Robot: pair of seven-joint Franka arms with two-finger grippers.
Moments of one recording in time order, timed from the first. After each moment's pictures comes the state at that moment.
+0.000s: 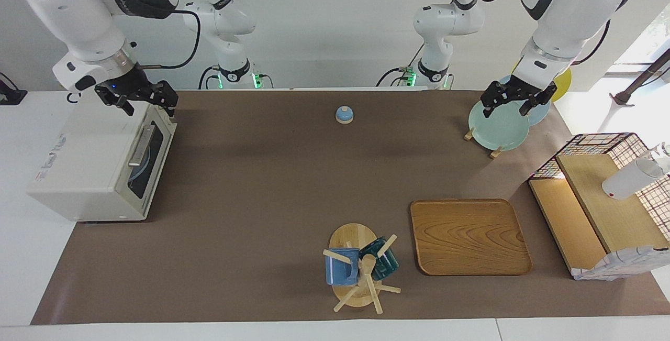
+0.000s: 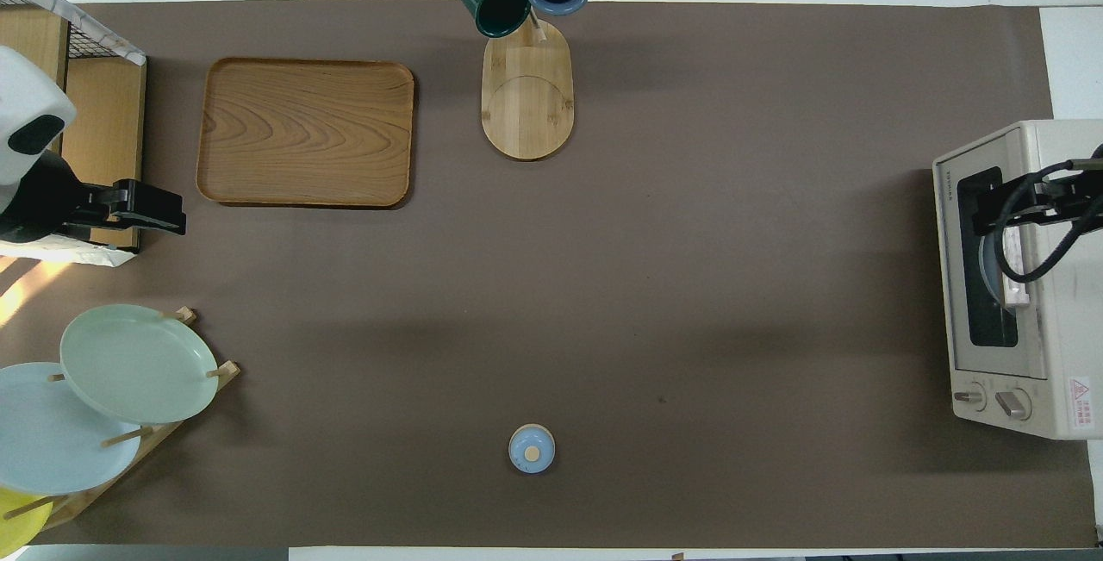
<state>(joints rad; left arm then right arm) -0.02 -0.05 -0.09 -1.71 -0.02 1.62 -0.08 -0.09 0.02 0.02 -1.62 -0.04 1.52 -0.04</state>
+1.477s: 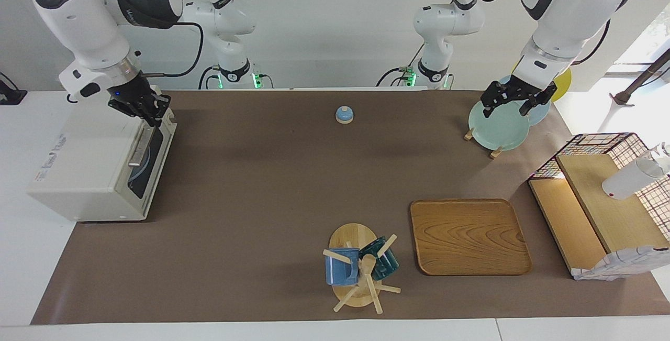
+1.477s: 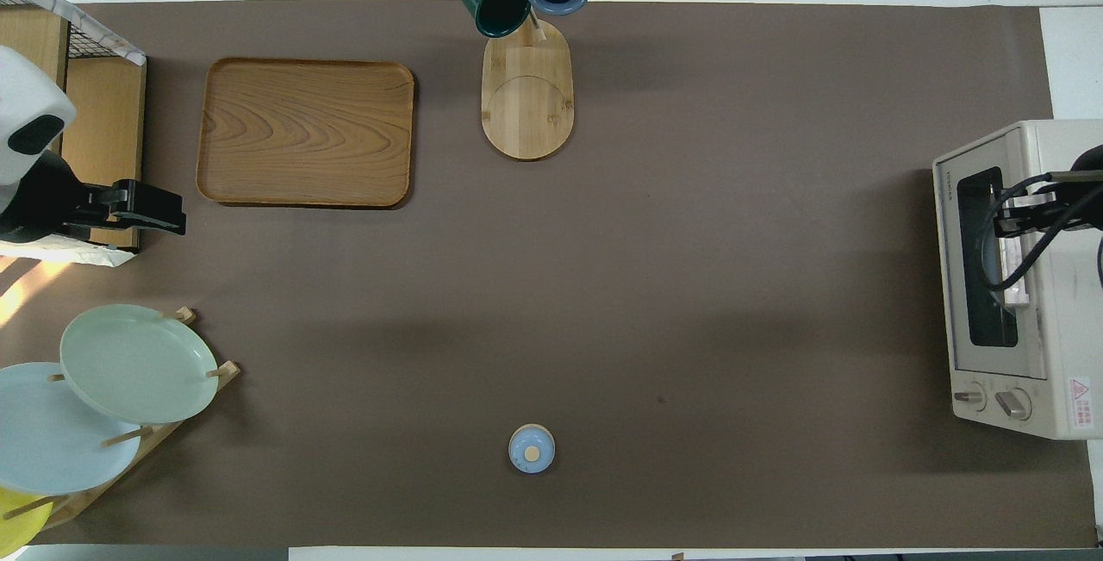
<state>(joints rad) -0.02 -0.05 -0.09 -1.71 -0.02 1.62 -0.08 -0.10 -0.03 0.01 -1.77 -0.04 1.68 -0.04</state>
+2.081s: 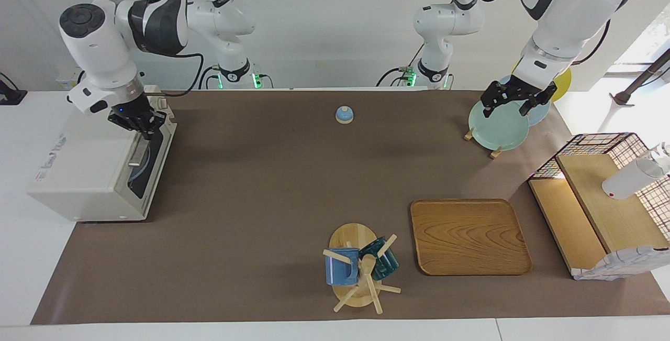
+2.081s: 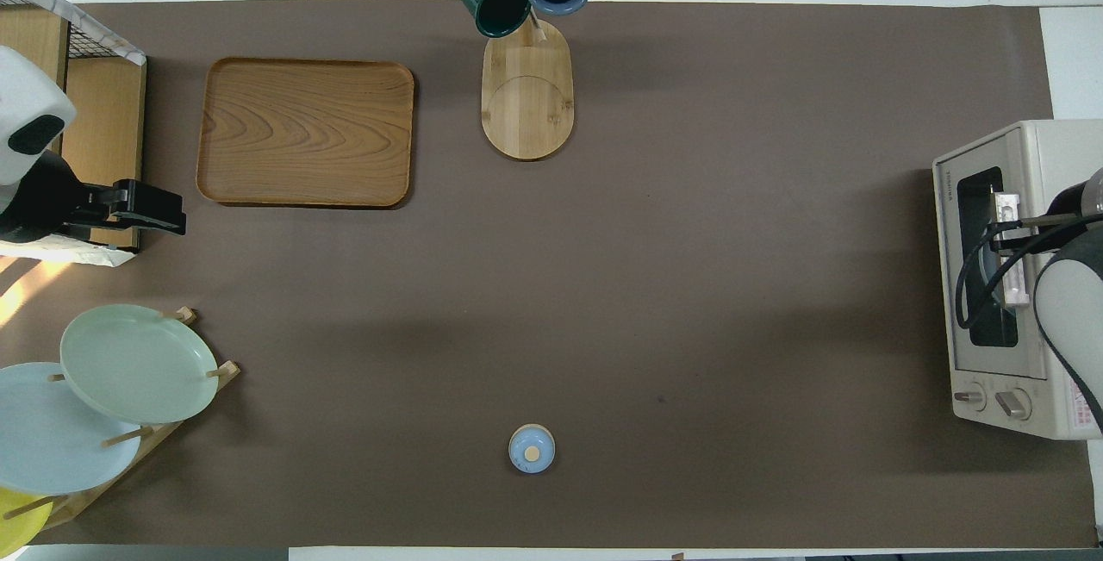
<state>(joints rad) -0.02 -0.05 -0.09 -1.71 -0.02 1.62 -0.08 -0.14 -0.07 0.01 -1.98 -0.15 1.88 -0.11</state>
